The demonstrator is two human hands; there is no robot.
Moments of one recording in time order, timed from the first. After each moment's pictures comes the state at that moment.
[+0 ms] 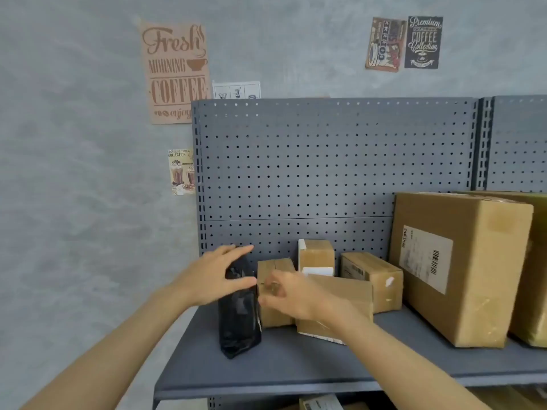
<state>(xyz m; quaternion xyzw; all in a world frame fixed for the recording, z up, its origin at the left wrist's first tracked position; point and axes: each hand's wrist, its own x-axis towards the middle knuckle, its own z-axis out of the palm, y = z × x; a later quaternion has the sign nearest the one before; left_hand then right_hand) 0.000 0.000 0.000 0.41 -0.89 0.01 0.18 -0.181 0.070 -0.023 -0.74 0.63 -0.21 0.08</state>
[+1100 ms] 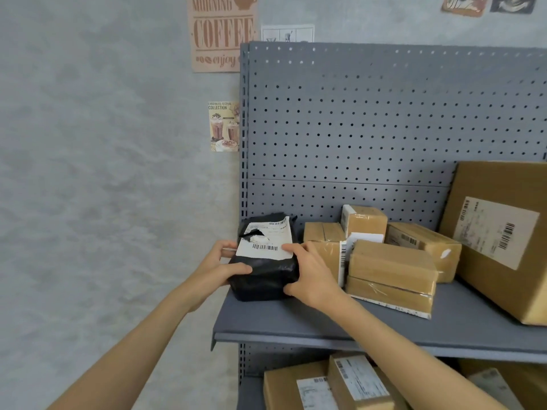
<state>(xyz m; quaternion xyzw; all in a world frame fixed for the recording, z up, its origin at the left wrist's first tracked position) 0.073 -0.022 -0.085 0.39 -0.66 -0.48 0.42 -0.114 0.038 -0.079 -0.69 0.63 -0.33 0.09</state>
